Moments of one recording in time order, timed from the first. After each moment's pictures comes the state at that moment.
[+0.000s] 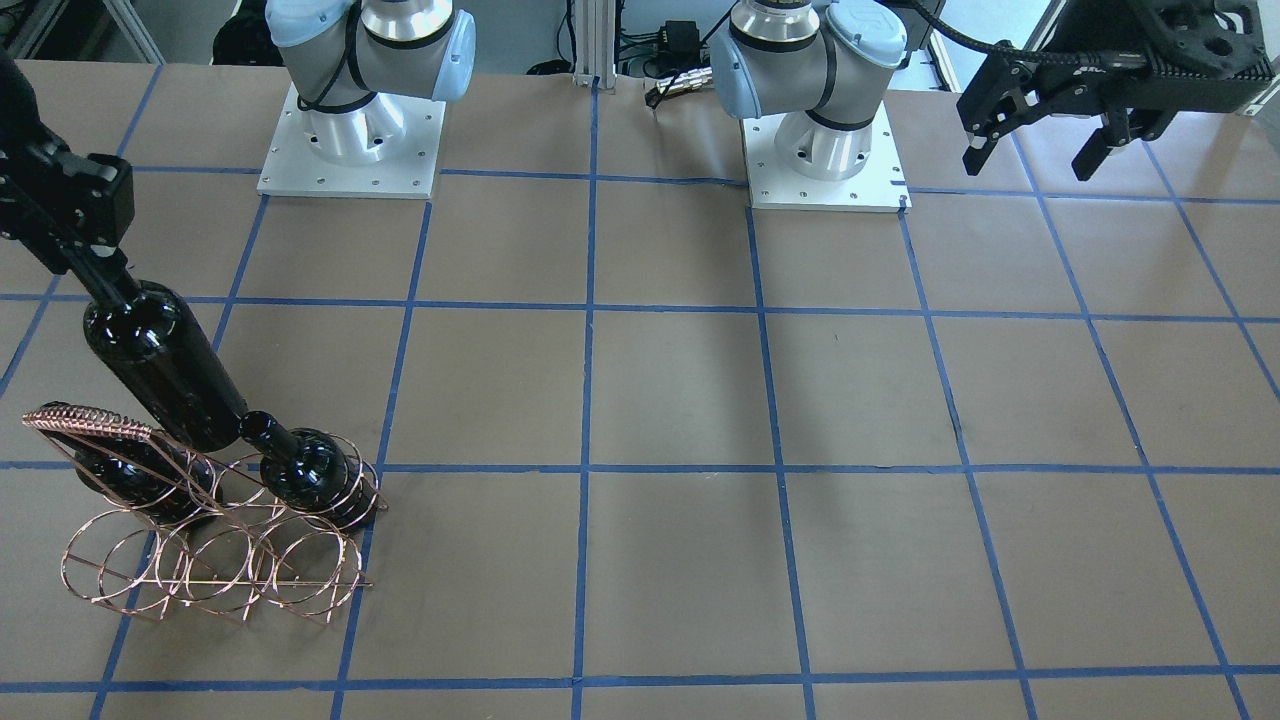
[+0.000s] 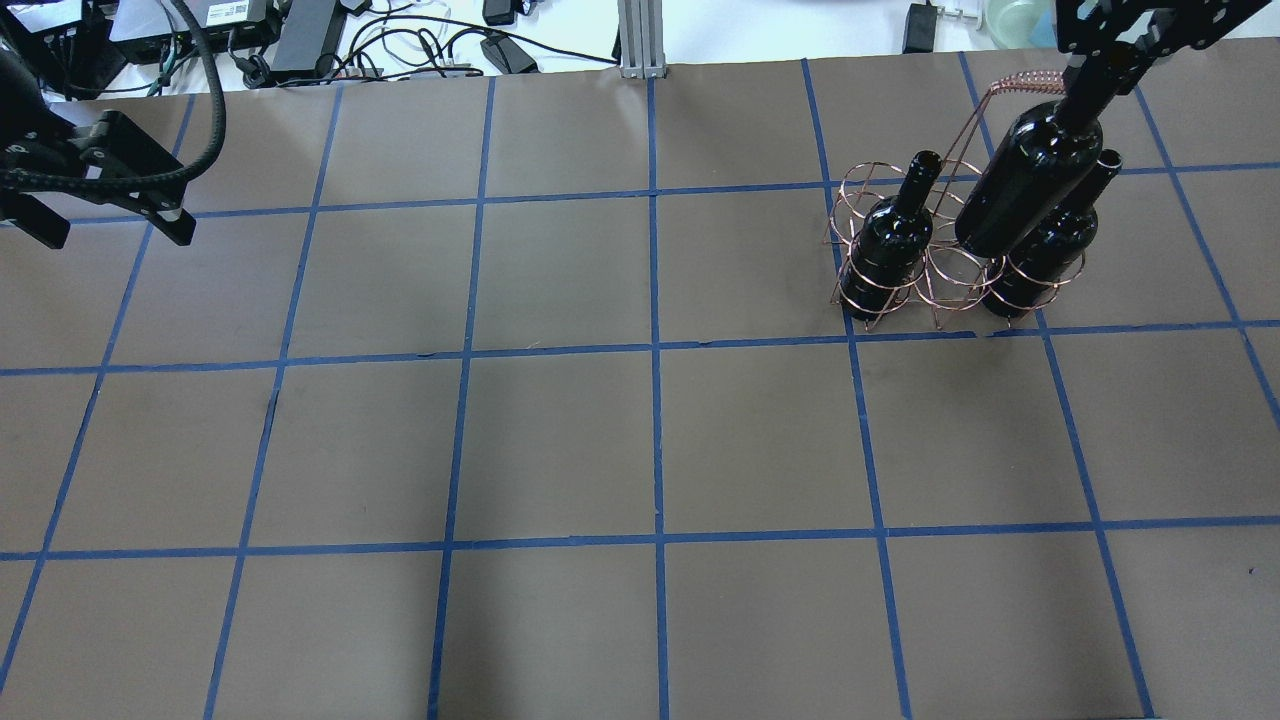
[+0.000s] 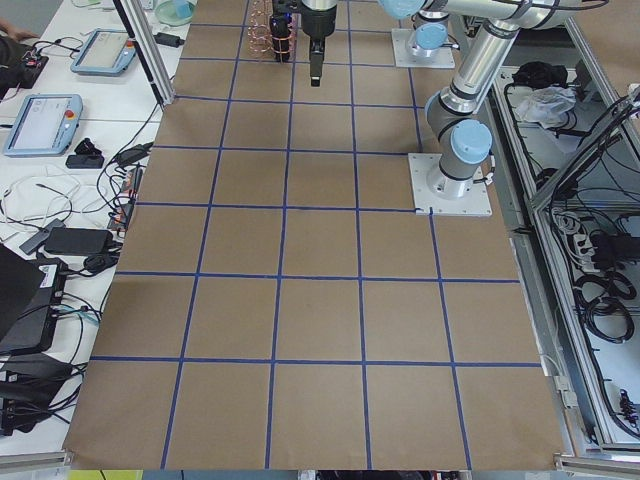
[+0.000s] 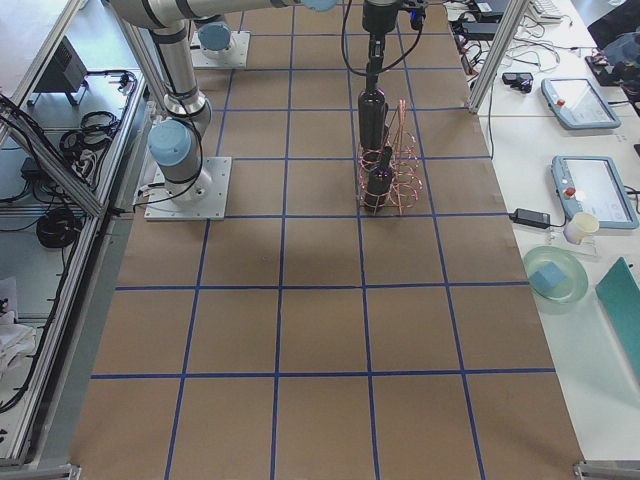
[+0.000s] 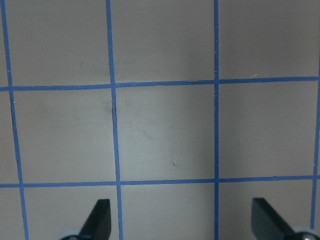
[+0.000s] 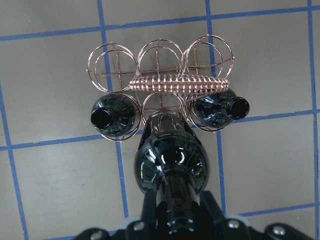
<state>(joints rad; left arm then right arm) -1.33 -1.44 -1.49 -1.75 1.58 0.26 1.40 -1.44 1.24 -1.41 -1.62 -0.07</state>
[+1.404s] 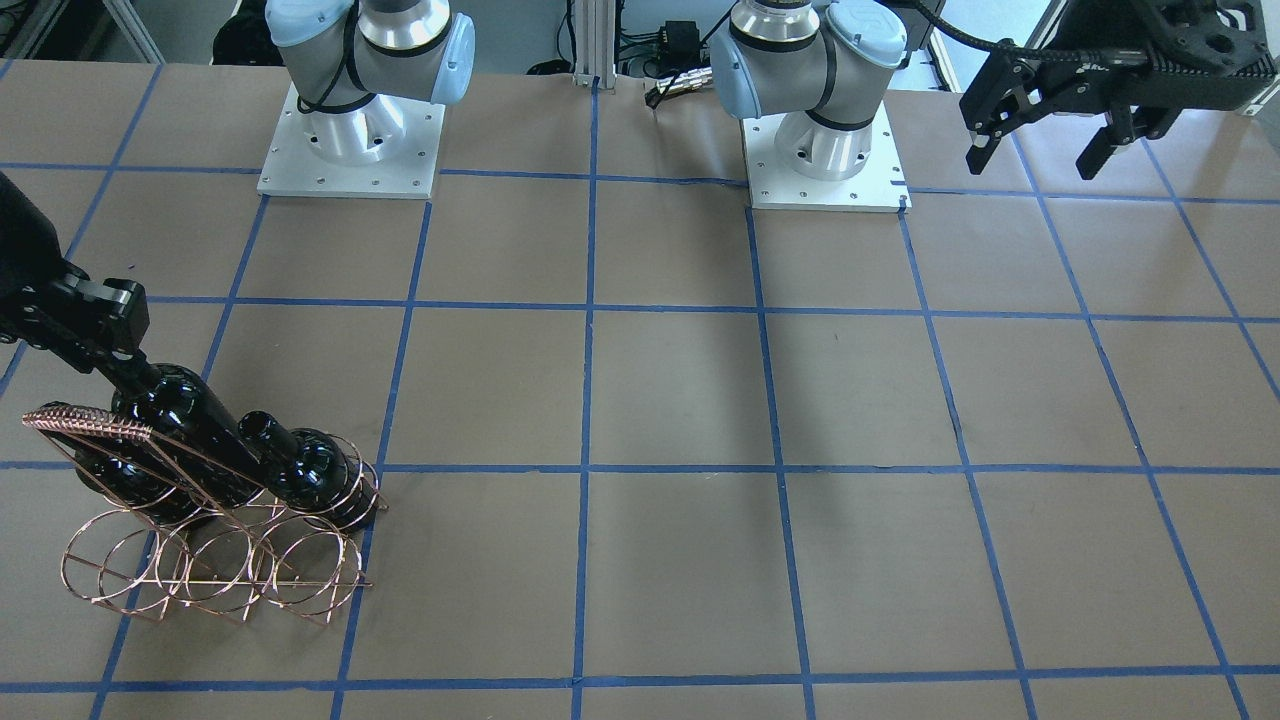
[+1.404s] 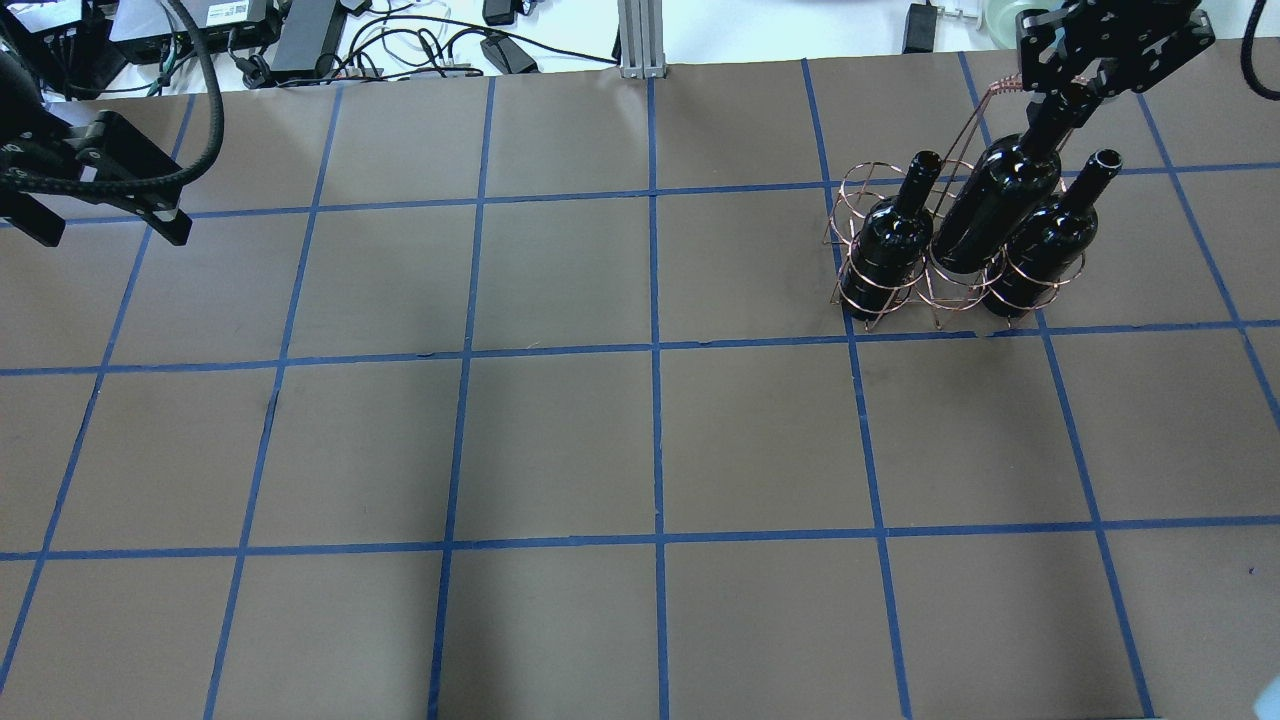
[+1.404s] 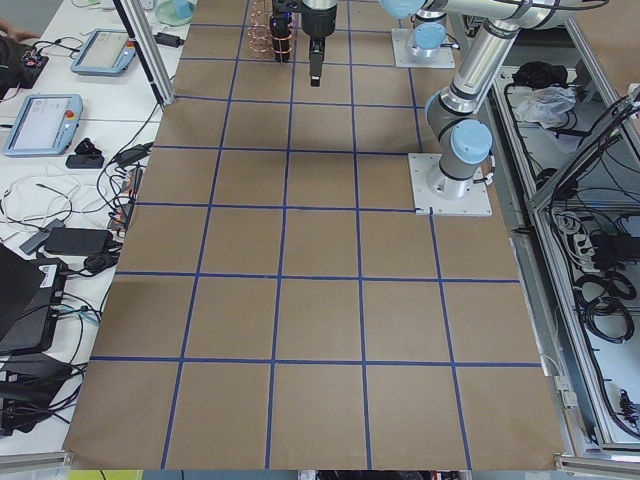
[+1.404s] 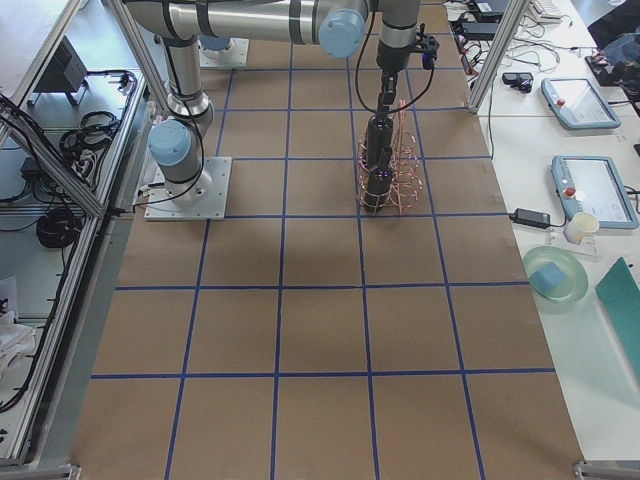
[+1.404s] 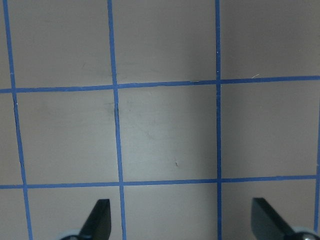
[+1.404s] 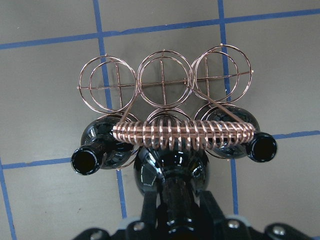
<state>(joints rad) -1.33 -1.44 -1.49 -1.75 1.58 0.28 1.38 -1.38 1.33 -1.56 -1.57 -0.09</state>
